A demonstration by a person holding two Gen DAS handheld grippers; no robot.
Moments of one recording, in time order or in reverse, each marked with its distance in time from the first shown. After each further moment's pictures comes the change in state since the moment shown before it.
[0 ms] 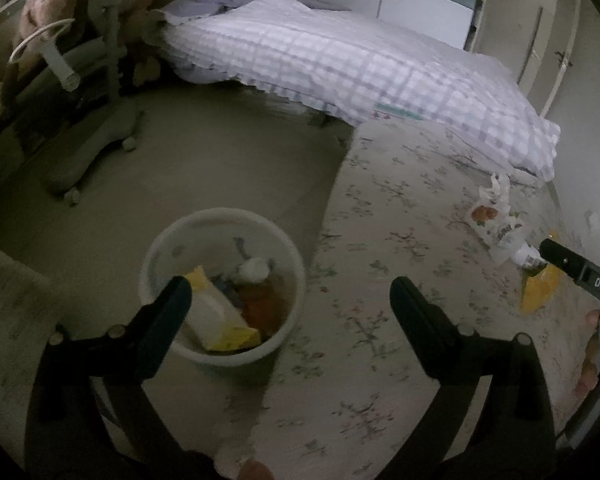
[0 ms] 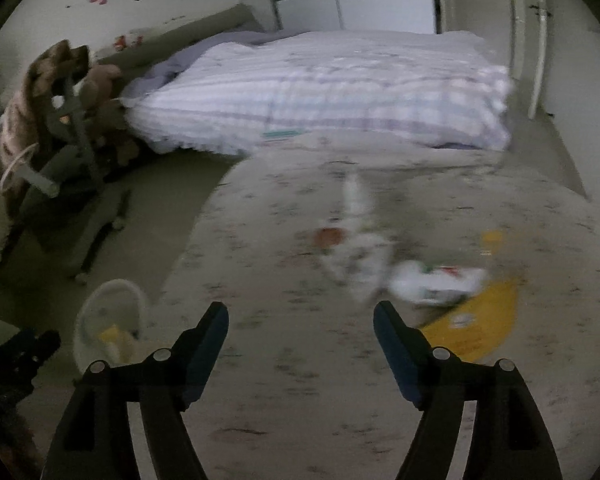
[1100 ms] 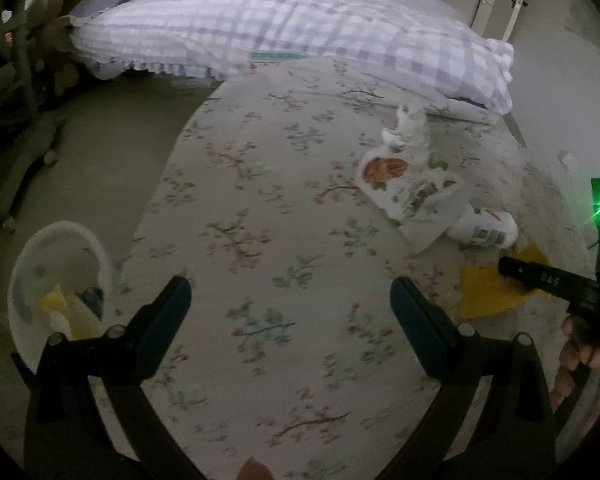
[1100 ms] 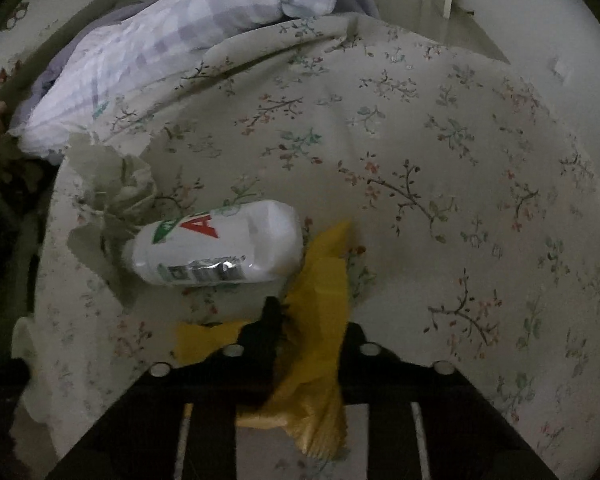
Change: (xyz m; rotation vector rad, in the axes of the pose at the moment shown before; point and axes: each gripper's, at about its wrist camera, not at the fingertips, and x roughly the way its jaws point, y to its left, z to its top) left arm 0.070 -0.161 0.000 0.154 0.117 -0.126; right arm 0.065 -0.145 -0.018 0.295 0.253 -0.132
